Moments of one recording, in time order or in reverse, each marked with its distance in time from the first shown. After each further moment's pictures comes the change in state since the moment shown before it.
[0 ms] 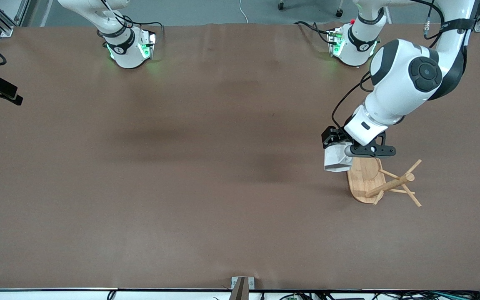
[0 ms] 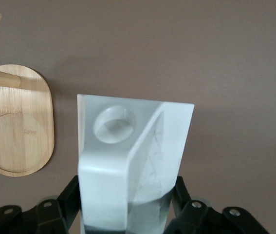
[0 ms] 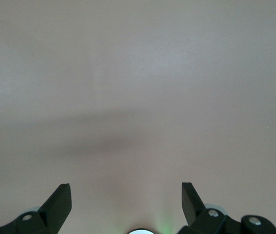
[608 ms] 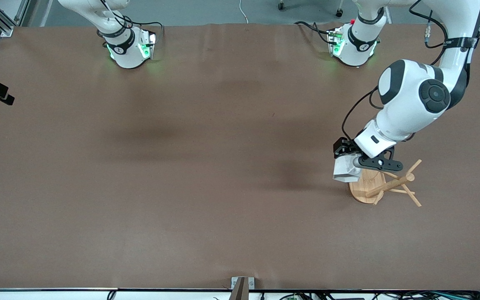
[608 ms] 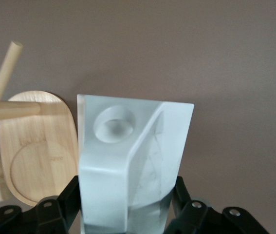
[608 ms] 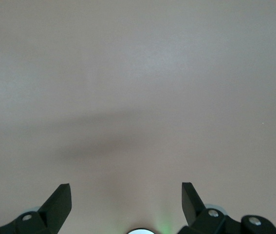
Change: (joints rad) left arm -0.042 0.051 0.124 0.011 0.000 0.035 0.235; right arm -0.020 0.000 -0.011 0.000 0.000 -0.002 -0.001
